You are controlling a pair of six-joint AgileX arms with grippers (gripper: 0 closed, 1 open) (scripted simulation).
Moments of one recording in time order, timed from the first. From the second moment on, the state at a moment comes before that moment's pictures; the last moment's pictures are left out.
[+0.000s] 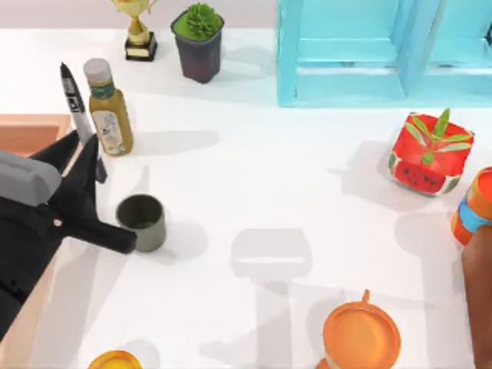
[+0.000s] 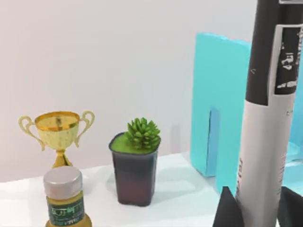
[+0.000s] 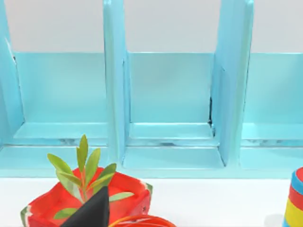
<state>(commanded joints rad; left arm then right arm) -0.49 0.79 0.16 0.67 -0.12 0.02 0.00 0.00 0.00 0.00 0.00 0.00</state>
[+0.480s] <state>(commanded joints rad) -0.46 1.09 0.20 0.94 -0.10 0.02 0.00 0.00 0.00 0.00 0.00 0.00</state>
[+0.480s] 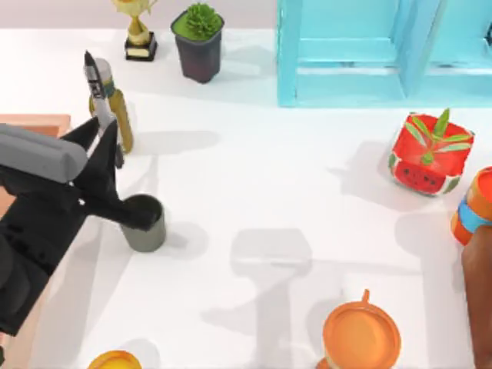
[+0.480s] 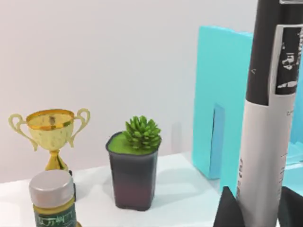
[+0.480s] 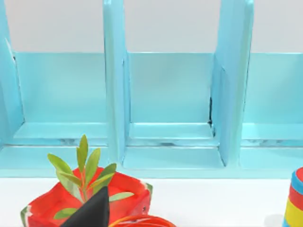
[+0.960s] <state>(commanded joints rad) -0.45 1.19 0.21 1.03 -0.09 0.02 0.00 0.00 0.00 0.00 0.00 0.00</state>
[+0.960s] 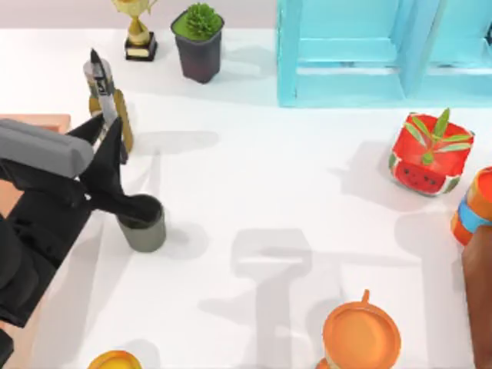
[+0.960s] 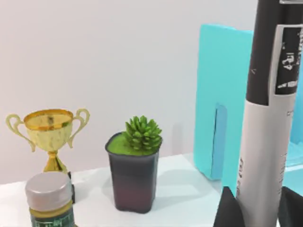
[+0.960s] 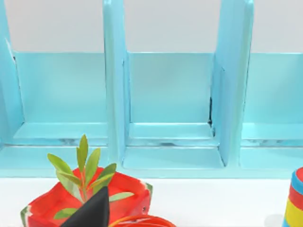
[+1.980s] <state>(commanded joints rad) -0.45 1.19 0.21 1.03 -0.09 0.02 0.00 0.00 0.00 0.00 0.00 0.00</state>
